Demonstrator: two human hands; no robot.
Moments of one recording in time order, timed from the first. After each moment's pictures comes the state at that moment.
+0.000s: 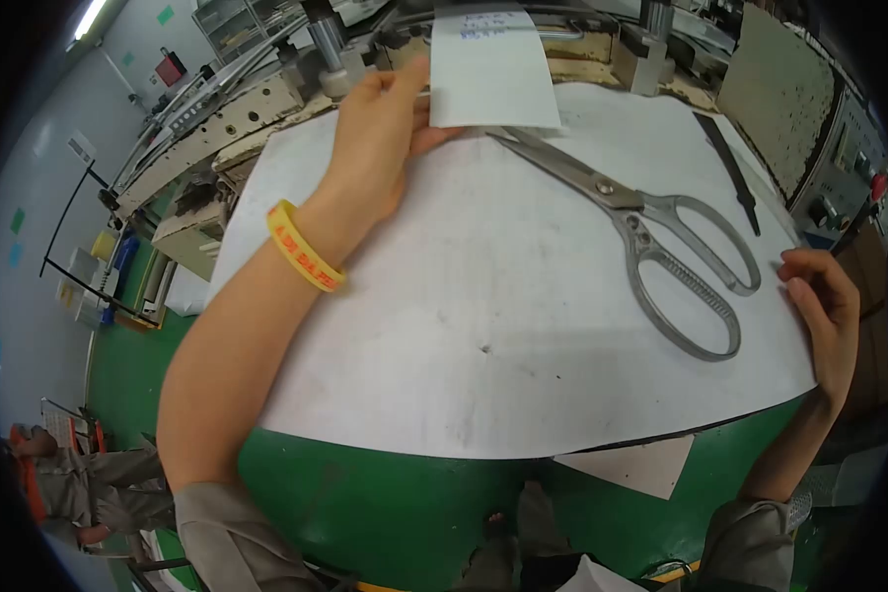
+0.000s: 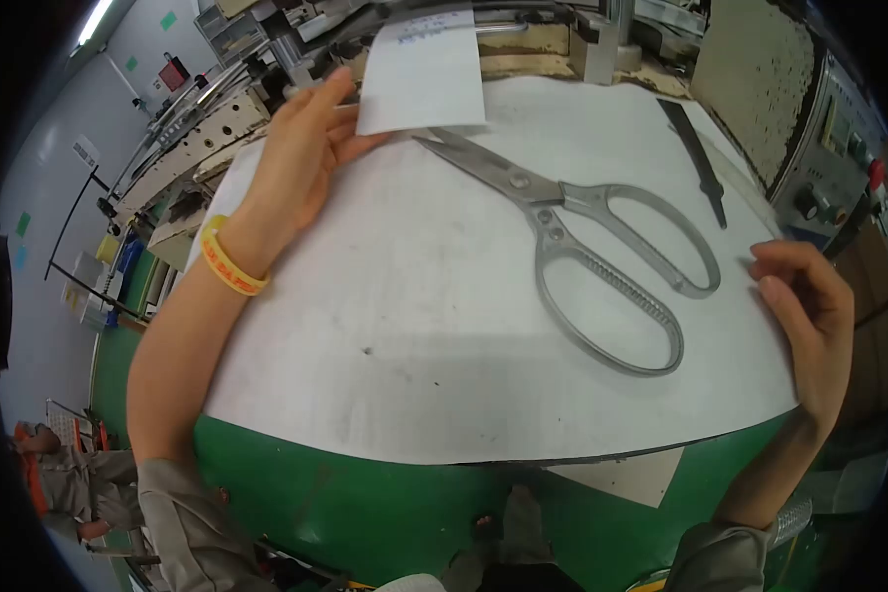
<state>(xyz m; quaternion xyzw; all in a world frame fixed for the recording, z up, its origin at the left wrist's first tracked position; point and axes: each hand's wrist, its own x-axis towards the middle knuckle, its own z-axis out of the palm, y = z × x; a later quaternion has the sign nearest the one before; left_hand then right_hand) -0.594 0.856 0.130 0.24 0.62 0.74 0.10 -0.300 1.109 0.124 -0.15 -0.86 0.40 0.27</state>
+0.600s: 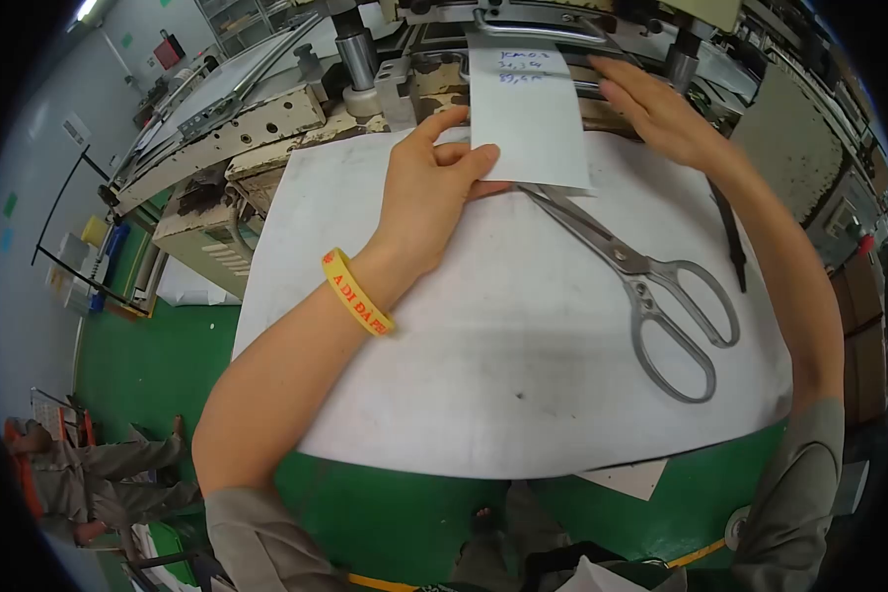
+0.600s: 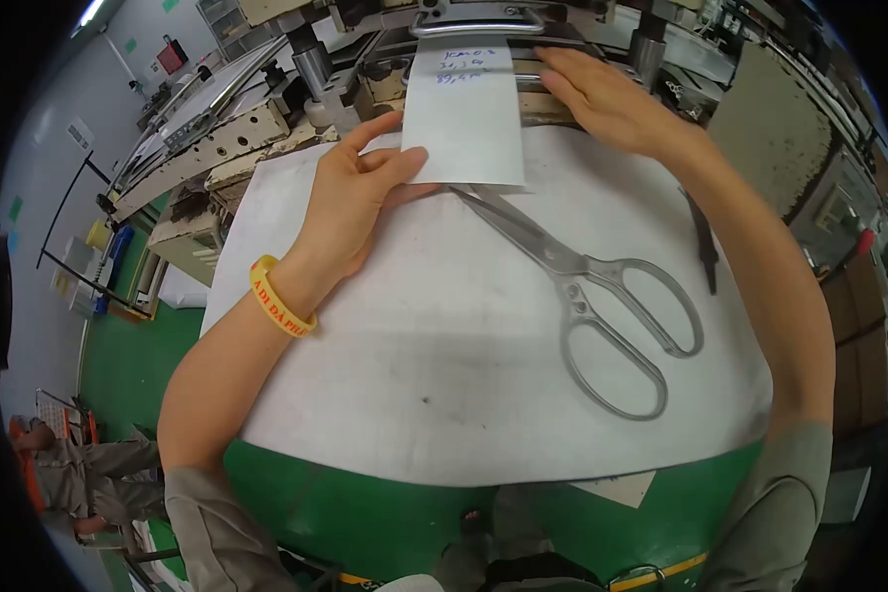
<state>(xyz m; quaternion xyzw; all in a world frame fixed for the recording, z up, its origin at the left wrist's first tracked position) -0.595 0.854 0.129 0.25 0.59 0.75 0.16 -0.559 1.124 0.164 0.11 -0.96 0.07 0.26</state>
